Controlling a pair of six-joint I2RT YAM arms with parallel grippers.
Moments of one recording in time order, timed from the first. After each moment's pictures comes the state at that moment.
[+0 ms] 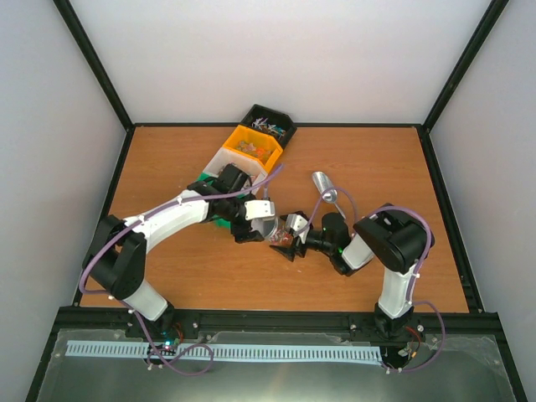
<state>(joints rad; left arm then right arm) -0.59 1.58 1.09 -0.63 0.41 0.77 0.60 1.87 0.38 1.20 -0.63 -0.33</state>
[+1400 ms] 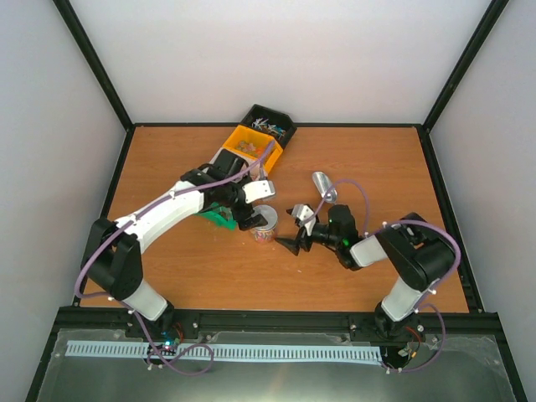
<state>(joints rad) -0.56 1.58 1.21 -0.67 0.41 0.64 0.55 1.71 0.39 0.99 -0.64 -0.27</state>
